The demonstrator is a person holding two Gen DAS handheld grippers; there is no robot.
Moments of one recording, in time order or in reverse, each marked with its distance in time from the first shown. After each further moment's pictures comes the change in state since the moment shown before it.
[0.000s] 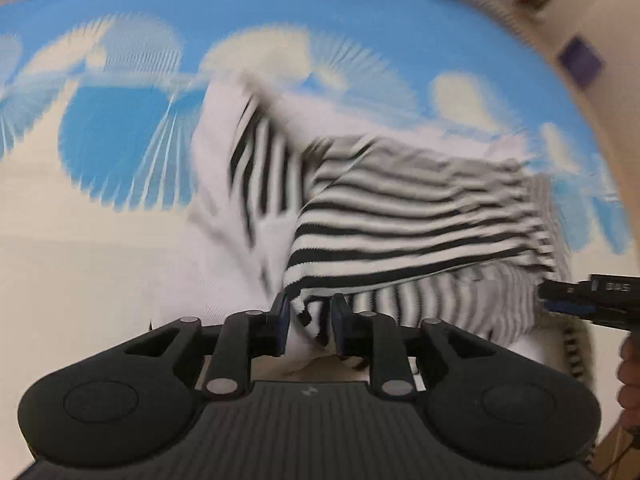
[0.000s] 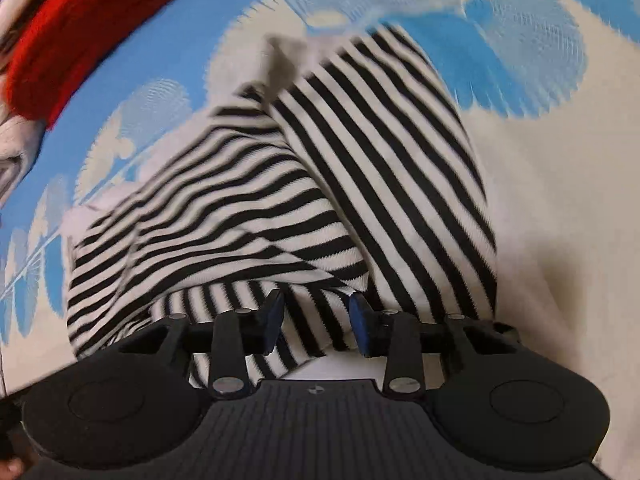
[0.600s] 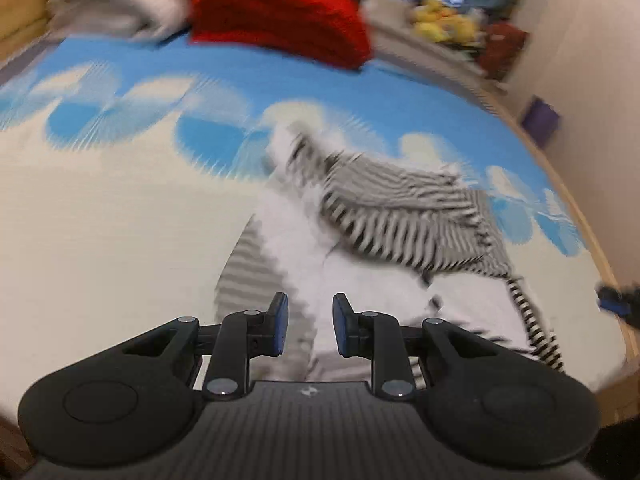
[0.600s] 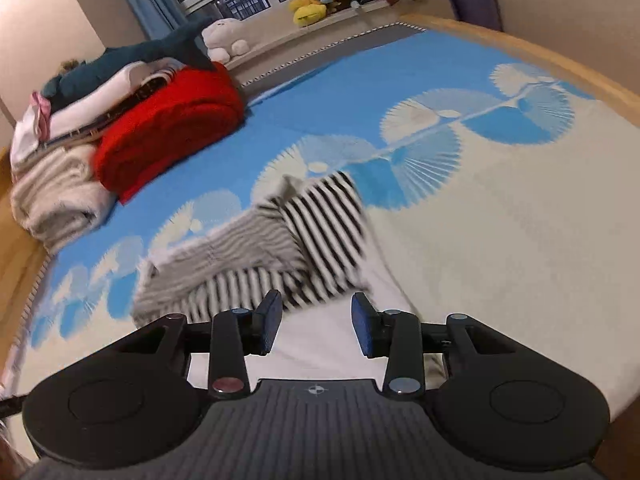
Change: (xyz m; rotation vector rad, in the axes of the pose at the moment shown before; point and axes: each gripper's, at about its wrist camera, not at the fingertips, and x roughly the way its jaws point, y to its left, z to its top) left arm -0.184 0.037 -0.182 -0.089 -0.224 0.004; right arm -0.209 -0.083 -0.150 -0.084 -0.434 0.065
